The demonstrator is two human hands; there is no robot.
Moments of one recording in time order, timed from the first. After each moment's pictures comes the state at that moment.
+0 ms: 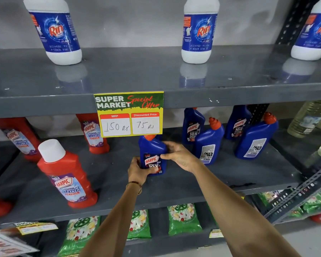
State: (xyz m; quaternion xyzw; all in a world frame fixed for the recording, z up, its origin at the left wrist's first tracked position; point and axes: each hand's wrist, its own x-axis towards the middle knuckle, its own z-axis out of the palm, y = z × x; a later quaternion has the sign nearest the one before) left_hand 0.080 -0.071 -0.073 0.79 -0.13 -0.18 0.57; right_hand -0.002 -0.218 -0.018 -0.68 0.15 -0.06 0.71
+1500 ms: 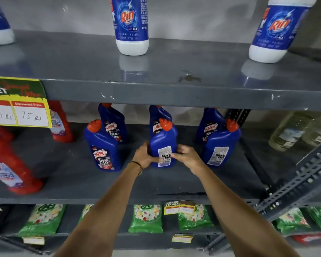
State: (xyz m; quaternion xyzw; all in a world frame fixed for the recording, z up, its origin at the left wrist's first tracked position) left_hand 0.001 -0.232 -0.044 0.78 -0.24 -0.24 0.52; right_hand -0.106 -0.382 -0.042 -0.74 0.24 -0.09 0.63
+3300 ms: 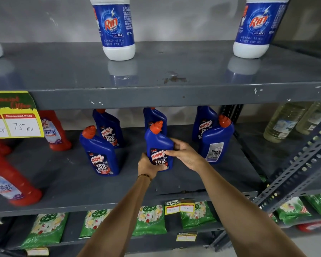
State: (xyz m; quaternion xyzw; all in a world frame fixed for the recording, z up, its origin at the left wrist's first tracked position) left_hand -0.037 -0.245 -0.065 0.81 -0.12 -0.19 0.54; right_hand -0.107 -0.384 -0.030 -0.65 0.15 -0.06 0.74
